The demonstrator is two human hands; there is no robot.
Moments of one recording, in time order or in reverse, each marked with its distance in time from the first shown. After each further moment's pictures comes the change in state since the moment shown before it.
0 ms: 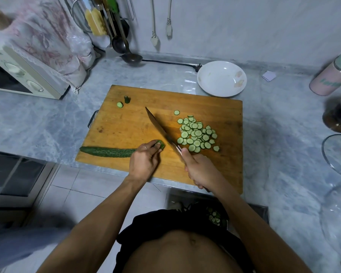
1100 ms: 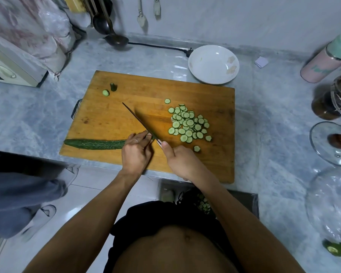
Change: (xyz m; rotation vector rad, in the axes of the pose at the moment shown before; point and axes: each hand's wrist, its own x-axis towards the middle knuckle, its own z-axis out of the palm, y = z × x) left_hand -0.002 -0.008 0.018 0.007 0.004 -0.024; right_hand 0.013 -0.006 0.020 -0.213 -0.005 -0.102
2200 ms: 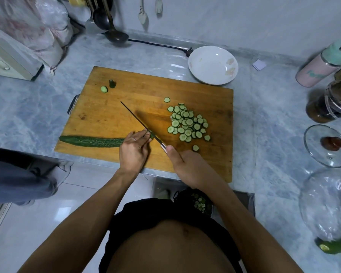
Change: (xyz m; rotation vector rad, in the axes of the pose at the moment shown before) left_hand -0.003 -0.005 0.003 -0.088 0.061 -0.024; right_hand -0.036 -0.007 -0.016 0.022 -0.022 -0.033
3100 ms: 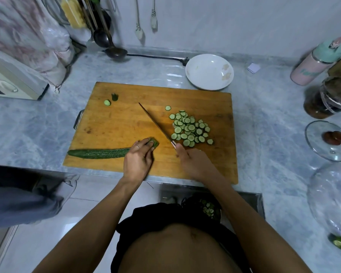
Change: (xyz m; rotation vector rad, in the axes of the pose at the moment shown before) left_hand 0.000 0.002 -0.013 -0.026 -0.028 0.034; right_hand 0.029 0.014 0.008 0.017 0.146 0.049
